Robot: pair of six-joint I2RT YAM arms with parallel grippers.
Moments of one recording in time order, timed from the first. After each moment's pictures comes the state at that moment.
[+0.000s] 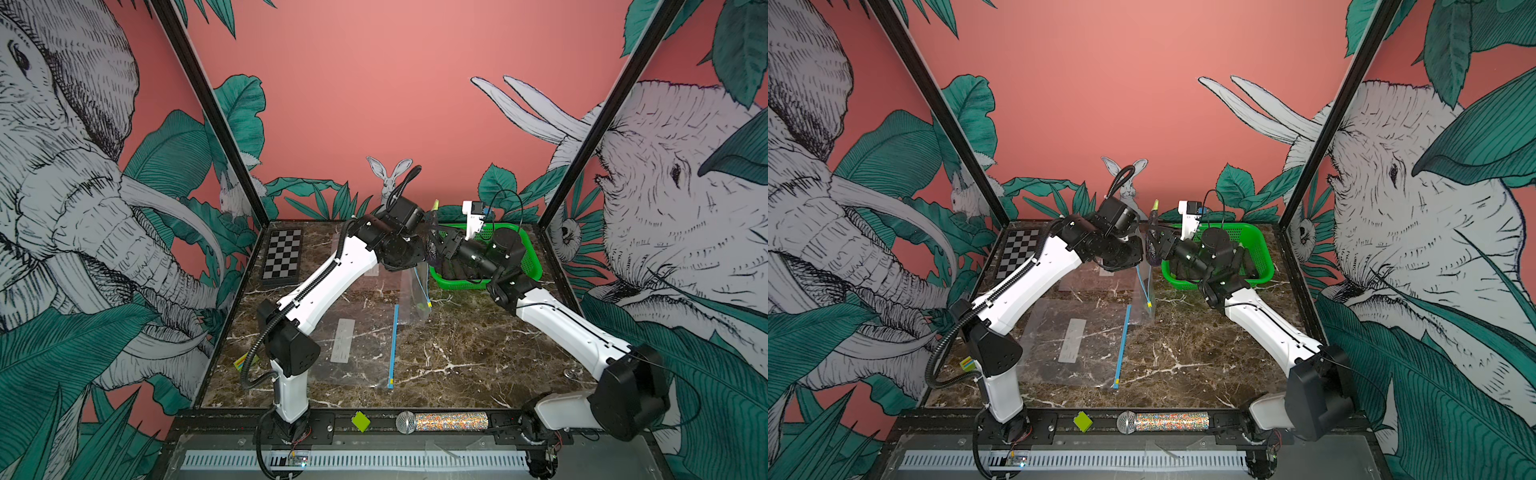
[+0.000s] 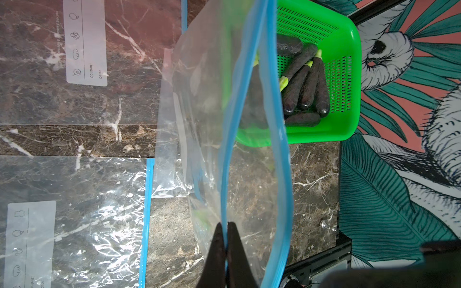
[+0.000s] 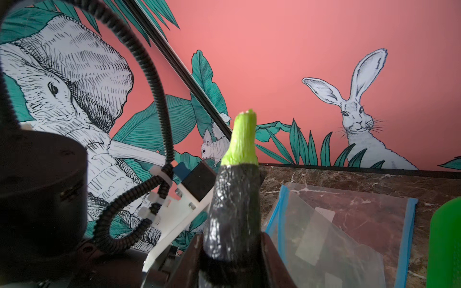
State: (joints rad) left arm -0.77 1.86 2.07 -1.16 0.03 -0.82; right arm 0.49 1.39 1.06 0.39 -0.38 0.64
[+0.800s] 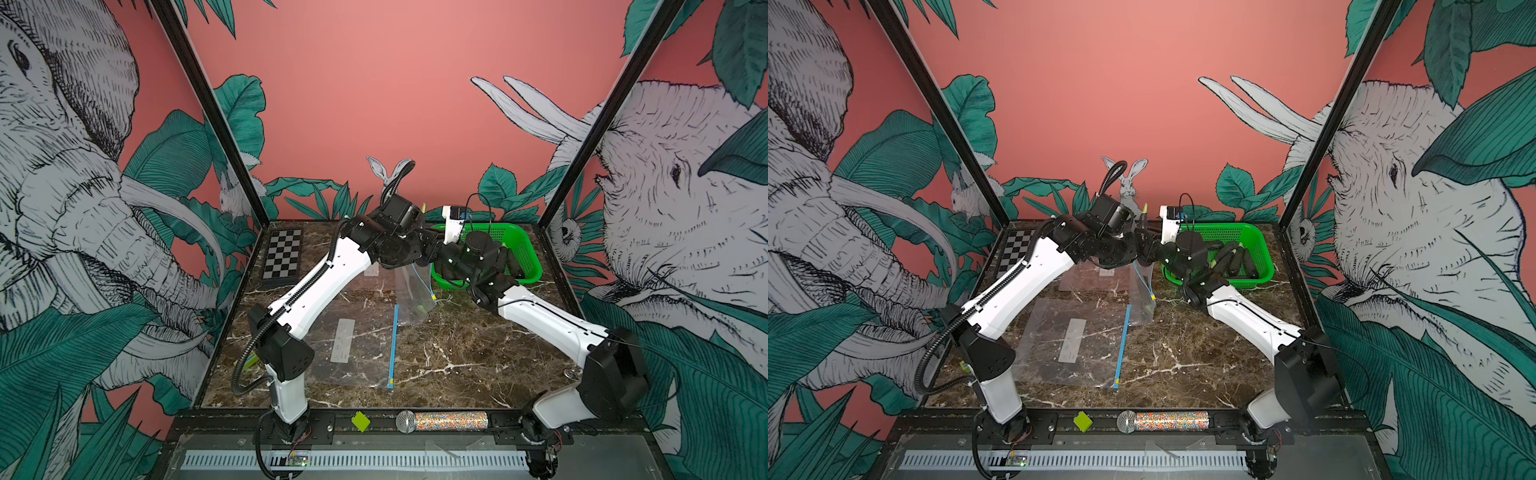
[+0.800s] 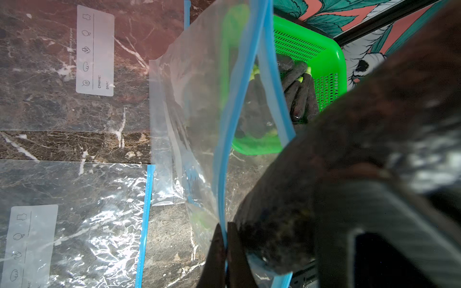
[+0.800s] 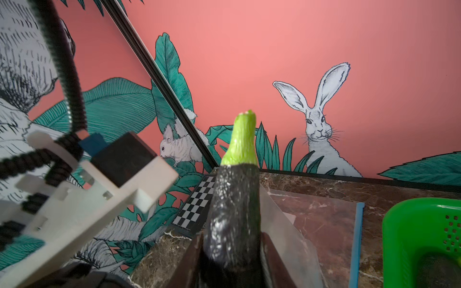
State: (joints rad) left arm -0.76 1.81 2.04 -1.13 0.02 -0.83; right arm 0.62 1.48 1.11 0.34 -0.12 0.42
